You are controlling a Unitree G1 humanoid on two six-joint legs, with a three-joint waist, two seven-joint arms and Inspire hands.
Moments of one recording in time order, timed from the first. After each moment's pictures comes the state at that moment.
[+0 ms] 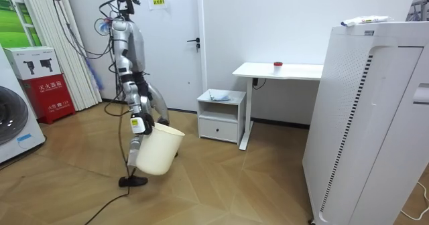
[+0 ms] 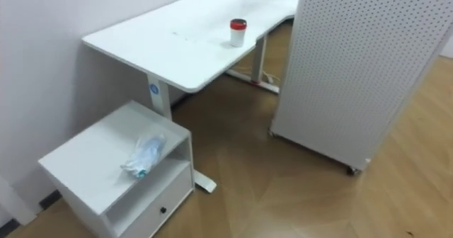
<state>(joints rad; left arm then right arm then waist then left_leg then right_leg) 0.24 0.22 0.17 1.19 0.05 0.08 0.08 0.13 -0.27 -0.09 1.24 0.43 0.06 0.00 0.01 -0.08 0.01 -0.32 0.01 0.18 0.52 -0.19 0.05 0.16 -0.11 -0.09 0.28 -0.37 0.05</state>
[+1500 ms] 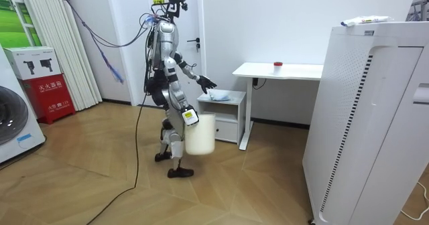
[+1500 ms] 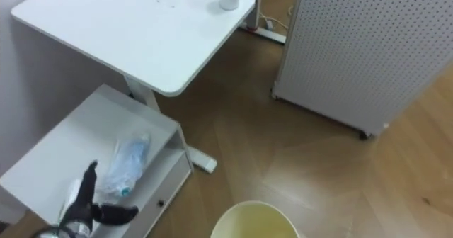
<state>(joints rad) -0.41 0.26 -0.13 1.10 0.12 -0.22 0.43 -0.20 -0.27 0.26 1.22 0.35 -0.14 0.05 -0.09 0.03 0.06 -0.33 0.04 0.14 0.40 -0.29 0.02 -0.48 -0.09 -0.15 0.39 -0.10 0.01</state>
